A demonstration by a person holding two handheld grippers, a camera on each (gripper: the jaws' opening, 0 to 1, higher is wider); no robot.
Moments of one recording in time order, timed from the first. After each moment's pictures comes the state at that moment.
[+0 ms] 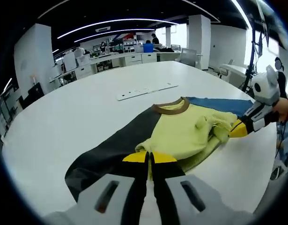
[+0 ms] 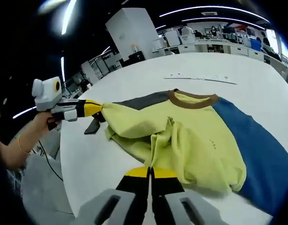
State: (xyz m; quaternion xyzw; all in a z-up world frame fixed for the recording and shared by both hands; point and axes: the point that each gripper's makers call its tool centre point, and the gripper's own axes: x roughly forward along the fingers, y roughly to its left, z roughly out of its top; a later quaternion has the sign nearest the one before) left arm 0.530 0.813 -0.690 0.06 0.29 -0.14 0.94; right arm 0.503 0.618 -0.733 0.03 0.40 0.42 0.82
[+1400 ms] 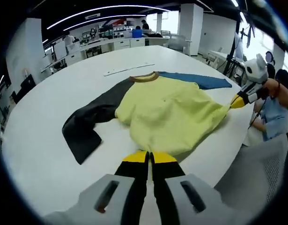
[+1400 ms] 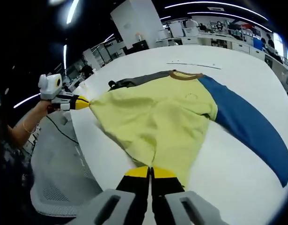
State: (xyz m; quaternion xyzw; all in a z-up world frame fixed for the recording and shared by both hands) left arm 0.376 0.798 -0.704 0.07 0.38 -0.18 0.90; right arm 0.381 0.518 -0.733 -0.03 0.45 0.41 0.80
